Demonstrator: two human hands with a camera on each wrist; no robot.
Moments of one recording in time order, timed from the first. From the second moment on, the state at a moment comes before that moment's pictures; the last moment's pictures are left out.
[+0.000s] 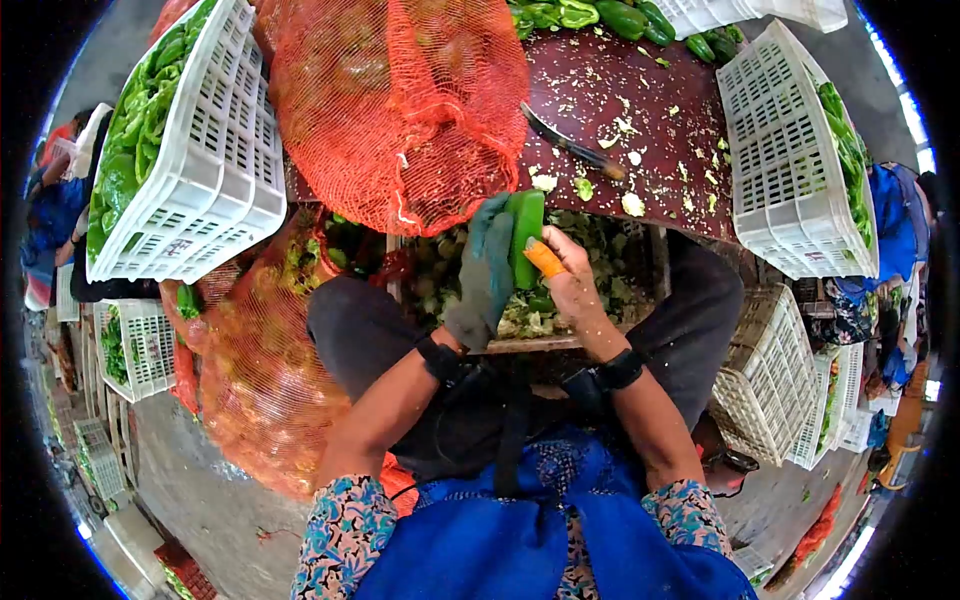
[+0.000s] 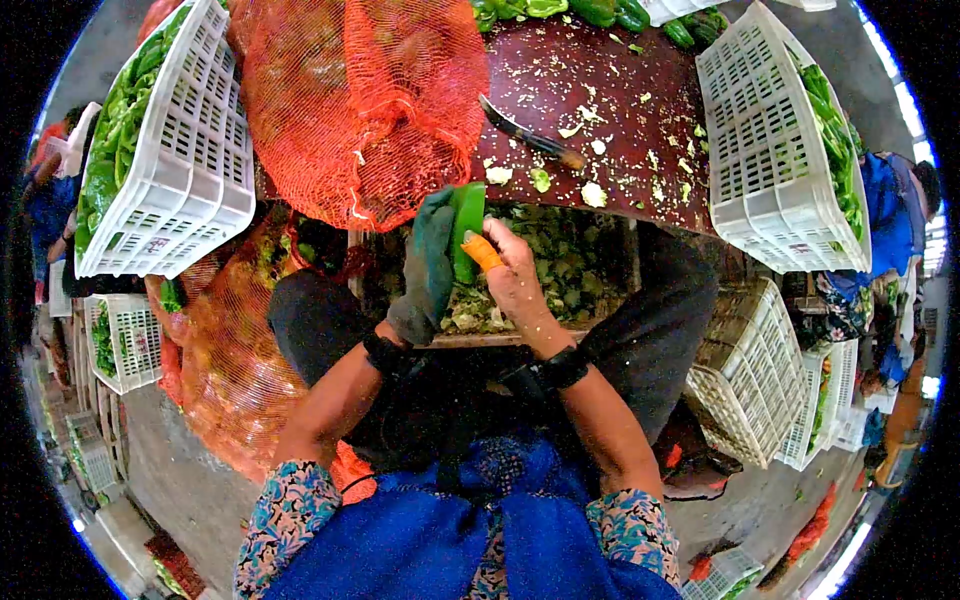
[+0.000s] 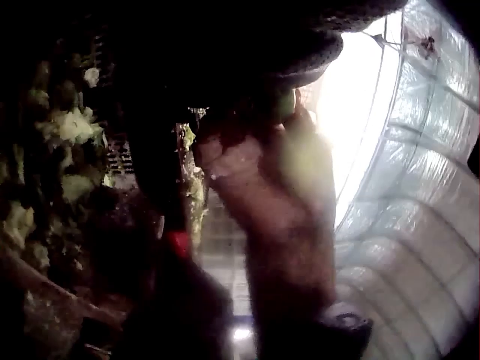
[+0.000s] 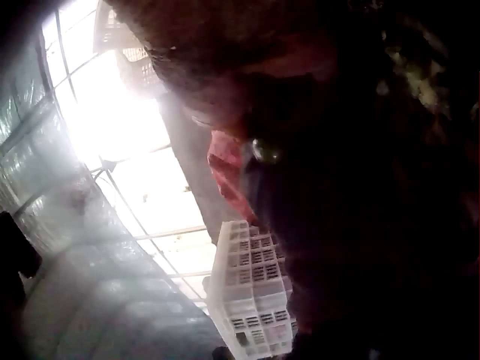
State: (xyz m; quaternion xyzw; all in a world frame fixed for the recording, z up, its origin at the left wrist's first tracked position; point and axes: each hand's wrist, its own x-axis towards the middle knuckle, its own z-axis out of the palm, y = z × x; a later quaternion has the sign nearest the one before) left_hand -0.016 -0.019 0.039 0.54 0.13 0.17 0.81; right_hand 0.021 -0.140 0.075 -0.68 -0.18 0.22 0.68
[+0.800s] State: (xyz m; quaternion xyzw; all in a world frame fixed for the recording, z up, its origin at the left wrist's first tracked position) left_hand -0.043 -0.042 0.036 0.92 -0.11 0.16 0.33; right_hand 0.066 -0.206 0.058 -0.07 0.07 0.40 0.91
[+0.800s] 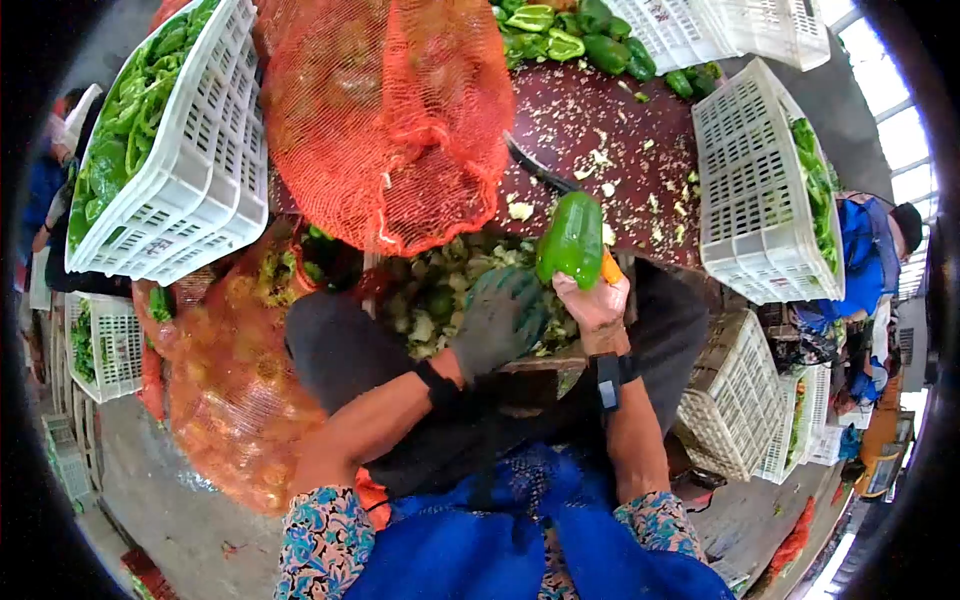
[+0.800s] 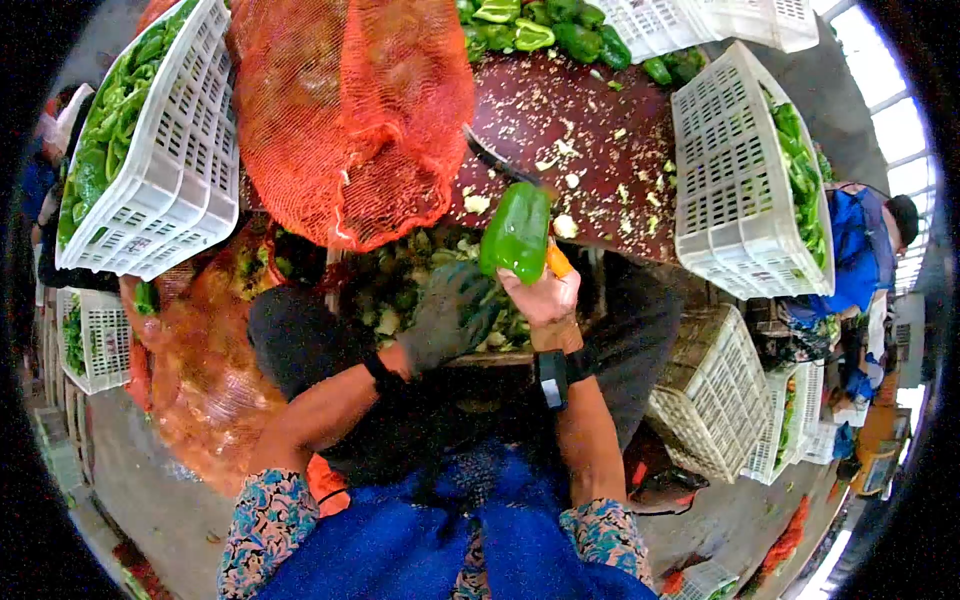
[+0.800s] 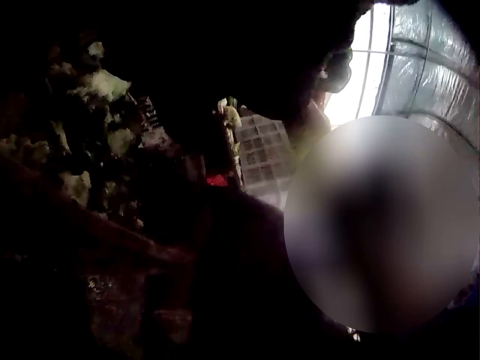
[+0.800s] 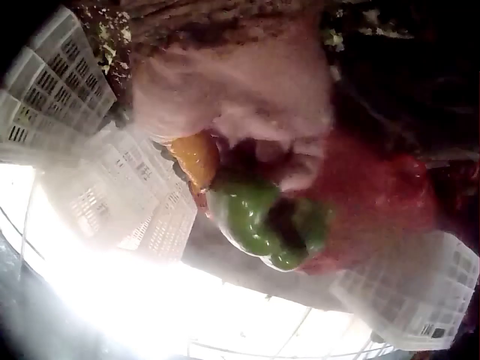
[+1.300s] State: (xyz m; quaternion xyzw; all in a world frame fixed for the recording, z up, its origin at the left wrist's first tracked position) left_hand -0.036 -0.043 0.066 0.79 -0.14 0.19 0.56; right_hand 0.064 -0.213 0.040 -0.18 -0.05 0.38 0.91
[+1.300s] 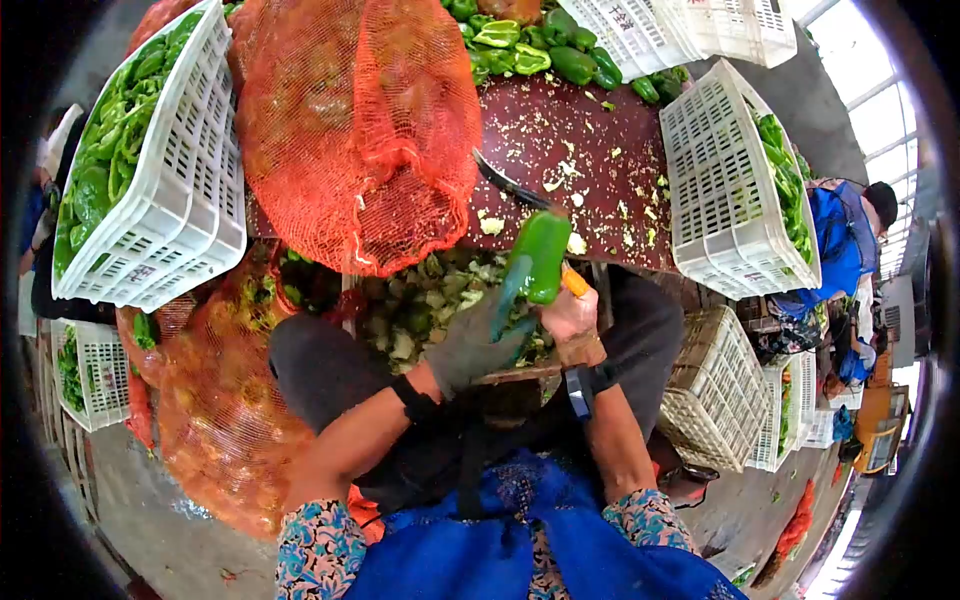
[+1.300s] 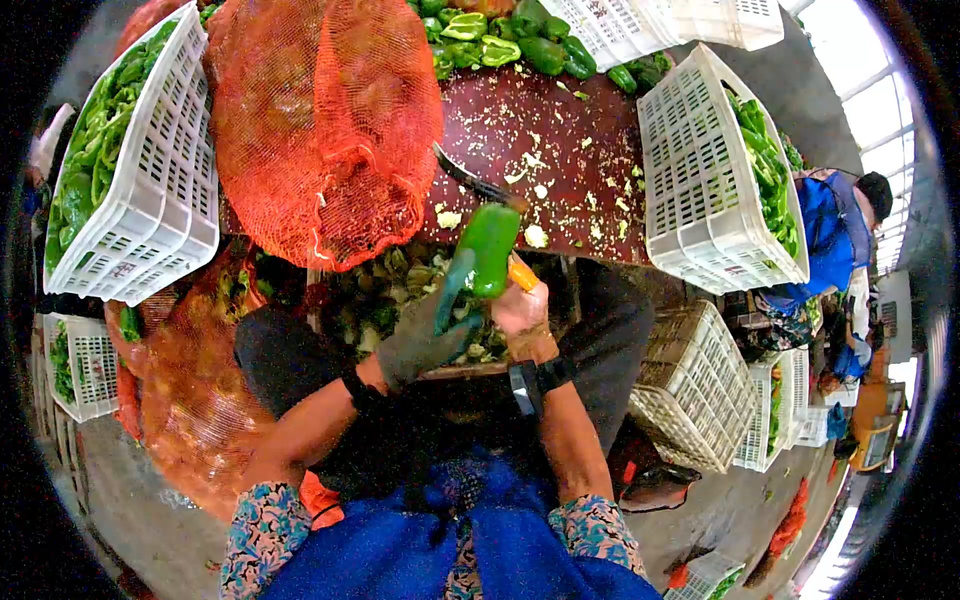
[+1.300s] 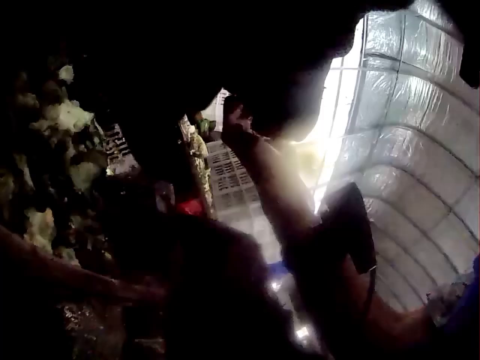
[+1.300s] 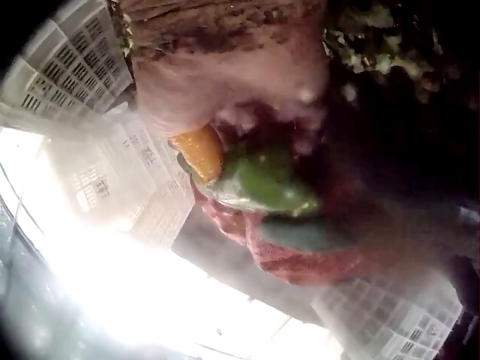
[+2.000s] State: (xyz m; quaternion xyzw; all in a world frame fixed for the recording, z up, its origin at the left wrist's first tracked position) left_hand -0.020 -0.030 0.058 0.88 -0.06 0.29 0.37; right_hand 0.055 -0.236 0.043 -0.10 0.09 0.34 0.93
